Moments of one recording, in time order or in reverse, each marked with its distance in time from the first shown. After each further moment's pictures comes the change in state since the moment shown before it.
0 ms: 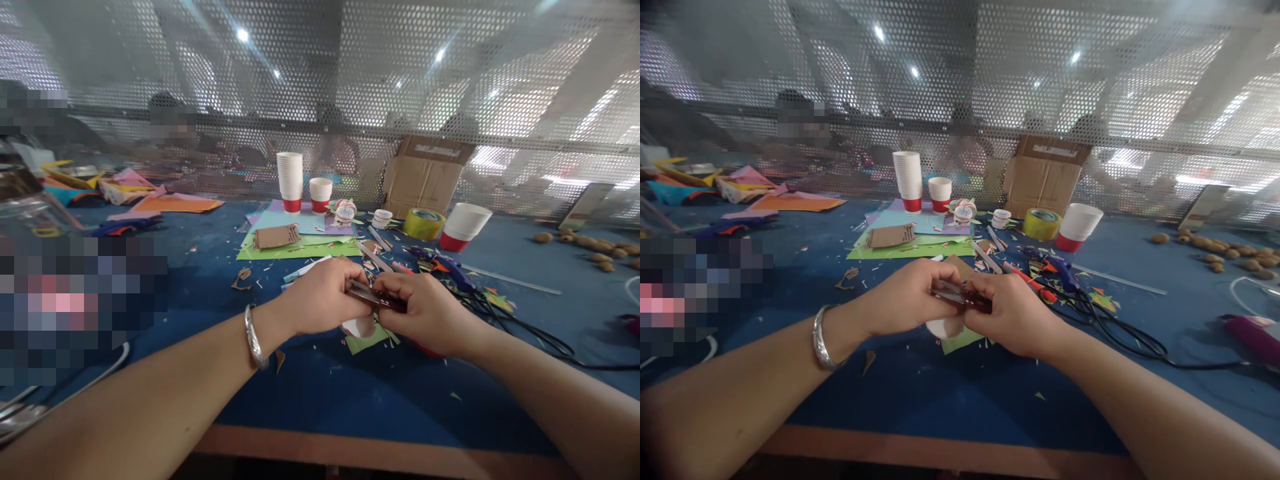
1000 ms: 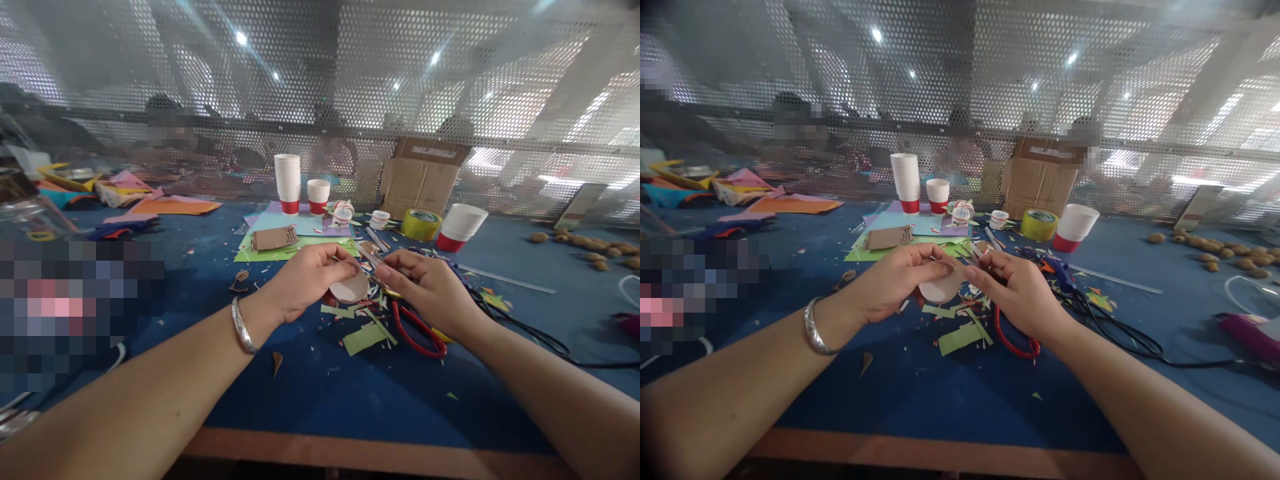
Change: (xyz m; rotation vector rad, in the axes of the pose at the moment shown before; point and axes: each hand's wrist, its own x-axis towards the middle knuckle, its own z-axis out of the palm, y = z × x) left_hand 0.004 0.000 -0.009 -0.399 0.172 -0.206; right_hand 0.004 0.014 -0.007 0.194 0.241 0.093
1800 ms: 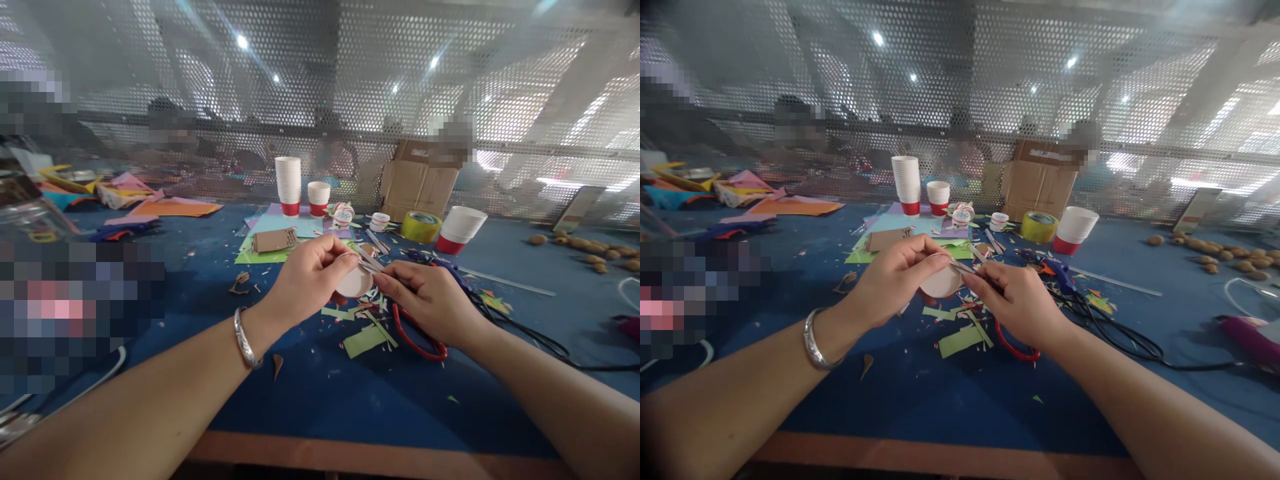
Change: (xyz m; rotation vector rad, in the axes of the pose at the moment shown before) left_hand -0.006 0.001 0.003 0.043 0.100 0.214; right_hand -0.004 -0.008 -0.001 -0.235 -0.039 -0.079
